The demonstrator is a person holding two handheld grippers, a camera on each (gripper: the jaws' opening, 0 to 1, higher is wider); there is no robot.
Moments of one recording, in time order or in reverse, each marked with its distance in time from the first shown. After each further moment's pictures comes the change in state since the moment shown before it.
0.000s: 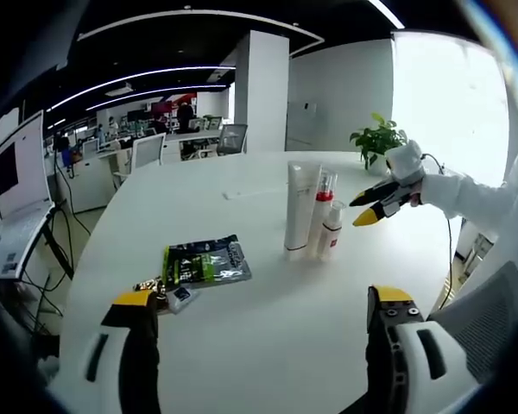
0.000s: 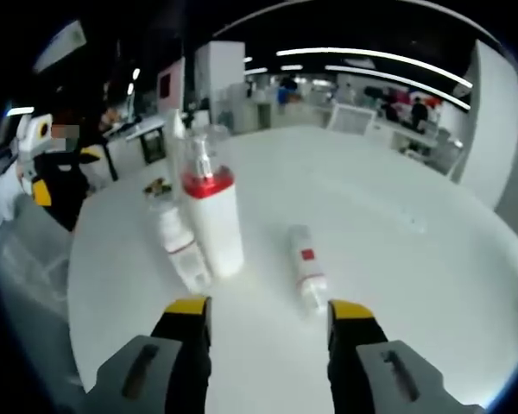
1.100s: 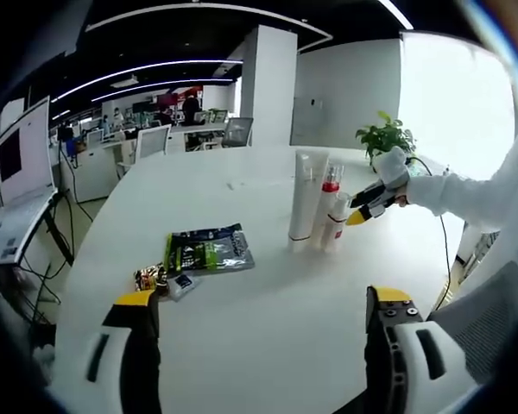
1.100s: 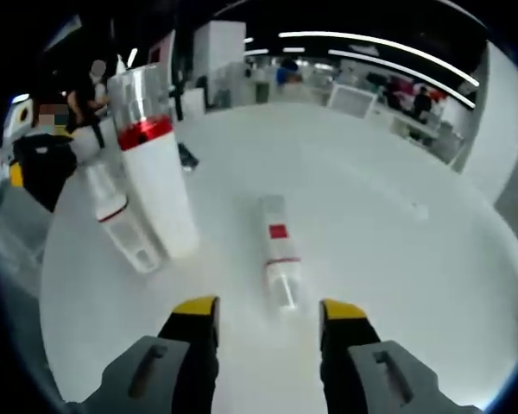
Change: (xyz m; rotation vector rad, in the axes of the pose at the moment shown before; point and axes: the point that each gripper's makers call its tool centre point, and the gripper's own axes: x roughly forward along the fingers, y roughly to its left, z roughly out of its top) left arm 0.002 0.007 -0.014 -0.034 0.027 0.018; right arm 0.040 -0.035 -0.028 -0.020 0.104 -0.014
